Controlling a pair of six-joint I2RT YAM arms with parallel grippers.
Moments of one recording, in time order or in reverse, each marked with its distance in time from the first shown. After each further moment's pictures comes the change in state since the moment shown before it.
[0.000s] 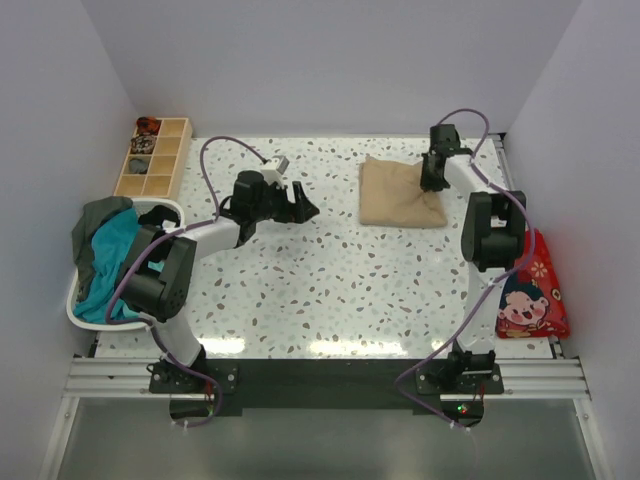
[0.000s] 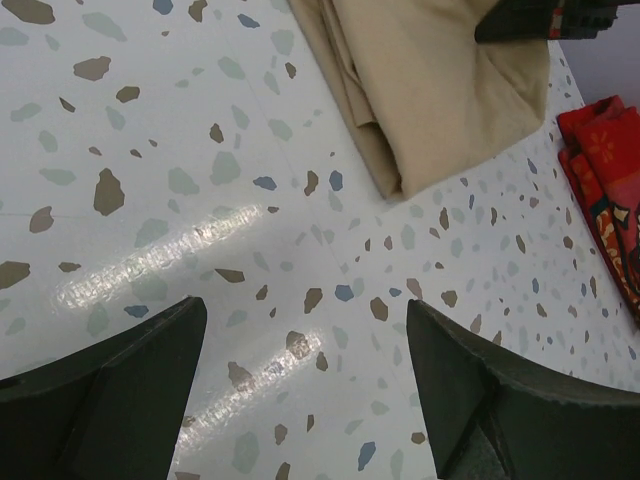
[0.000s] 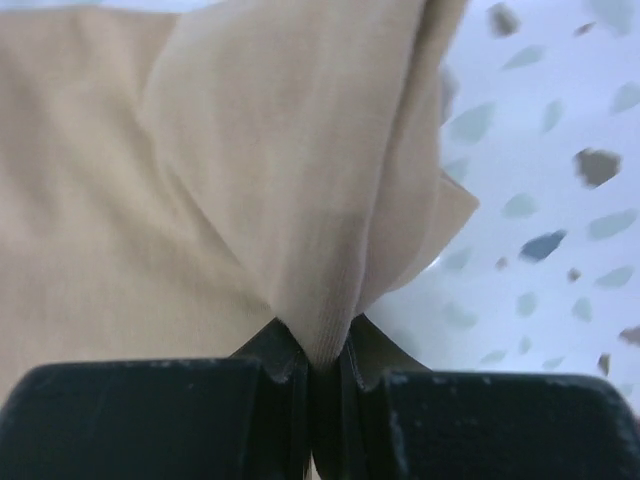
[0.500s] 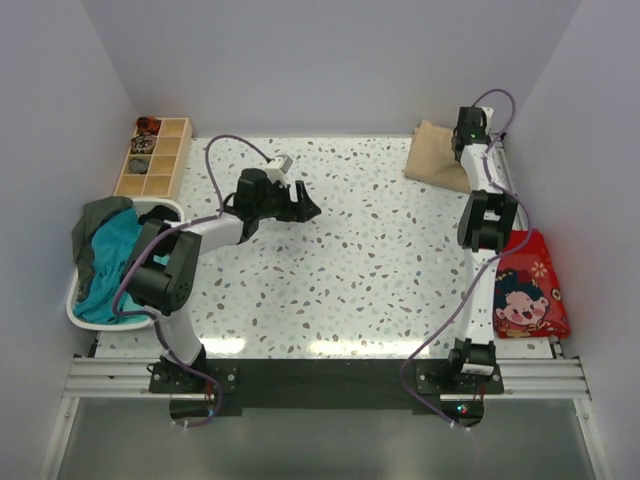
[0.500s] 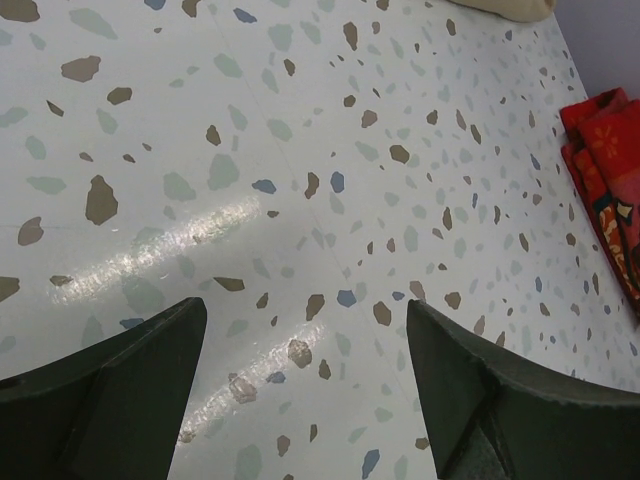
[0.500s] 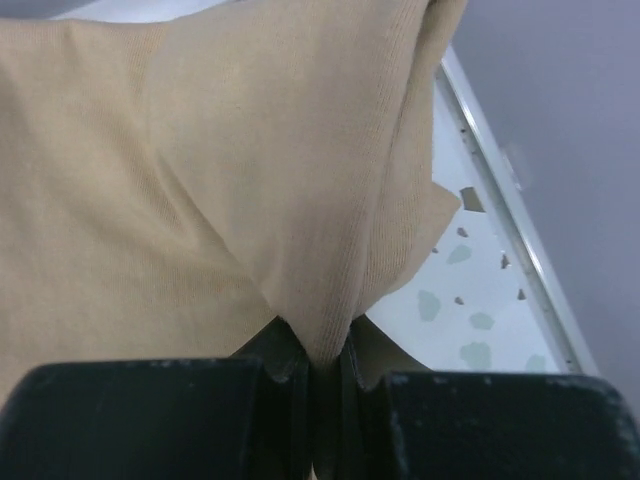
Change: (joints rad) left arm 0.000 0.035 0.038 -0.019 0.018 0.008; right arm -0.164 0.517 0.758 0.004 0.333 -0.040
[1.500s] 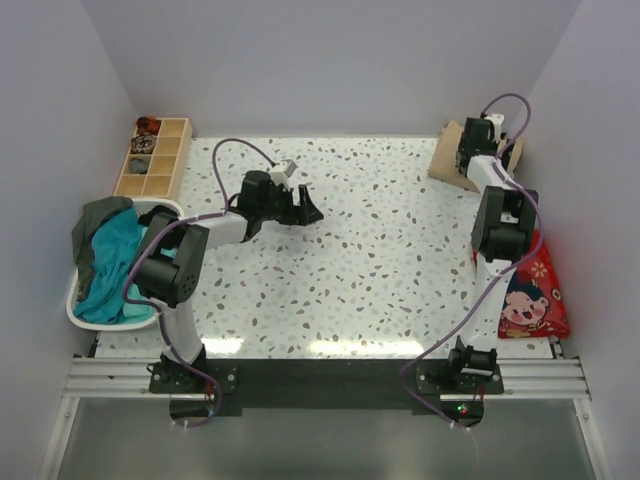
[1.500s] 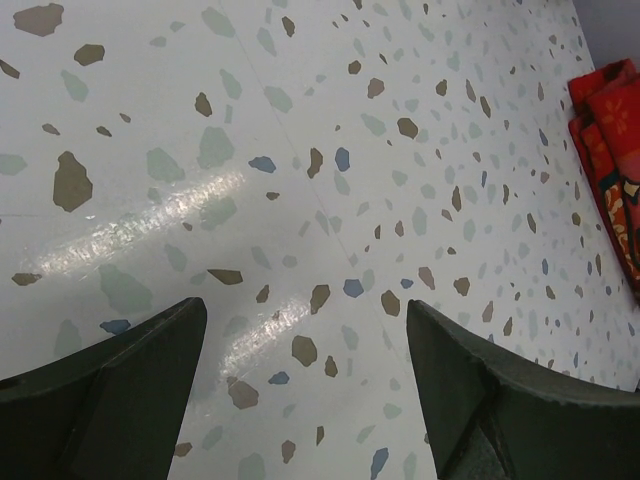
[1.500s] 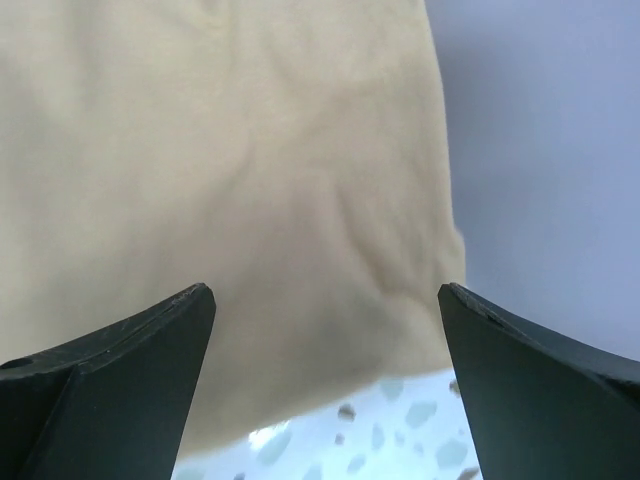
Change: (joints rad) left arm -0.001 0.089 0.031 -0.007 0.050 -0.001; right arm -0.026 -0.307 -0.574 0.351 0.153 -0.086
